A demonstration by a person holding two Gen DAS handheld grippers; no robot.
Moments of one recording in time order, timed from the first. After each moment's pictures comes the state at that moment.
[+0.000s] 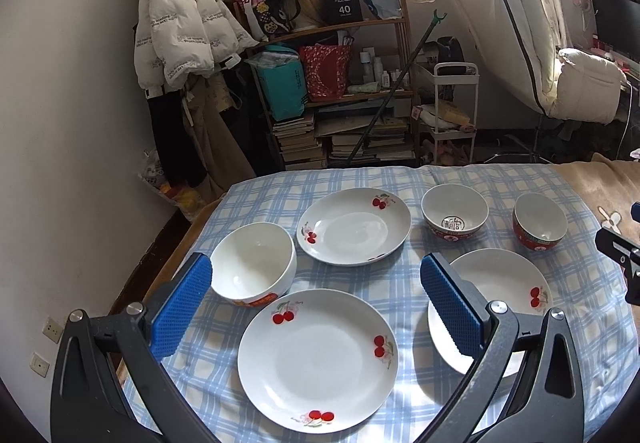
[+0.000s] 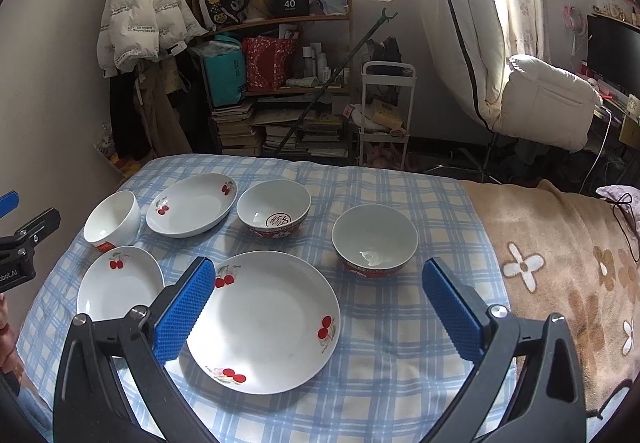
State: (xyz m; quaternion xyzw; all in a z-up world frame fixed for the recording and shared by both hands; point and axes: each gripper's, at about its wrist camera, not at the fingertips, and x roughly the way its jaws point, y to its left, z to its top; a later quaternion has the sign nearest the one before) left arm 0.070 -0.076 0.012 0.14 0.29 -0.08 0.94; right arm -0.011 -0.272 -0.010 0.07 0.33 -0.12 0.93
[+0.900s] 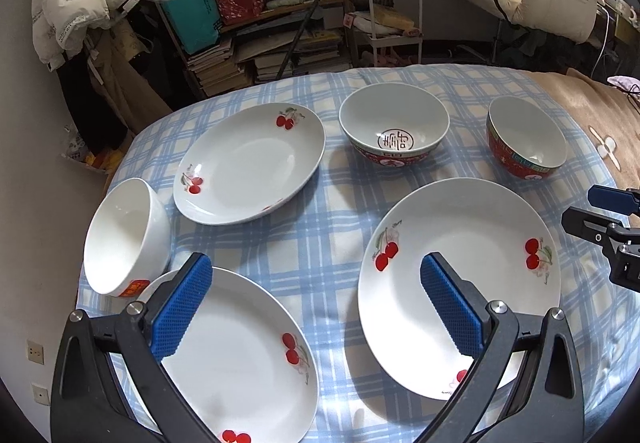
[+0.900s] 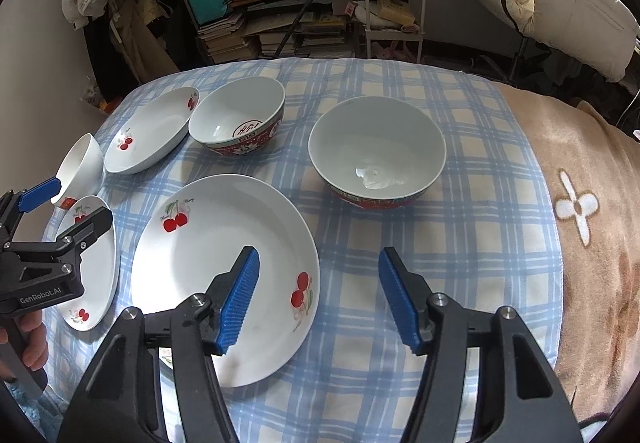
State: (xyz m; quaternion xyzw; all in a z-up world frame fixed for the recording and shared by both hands) left arm 0.132 -0.165 -0.099 0.19 0.43 -0.17 0.87; right arm 0.045 -0.325 -0.101 0.13 0.48 -0.08 0.86
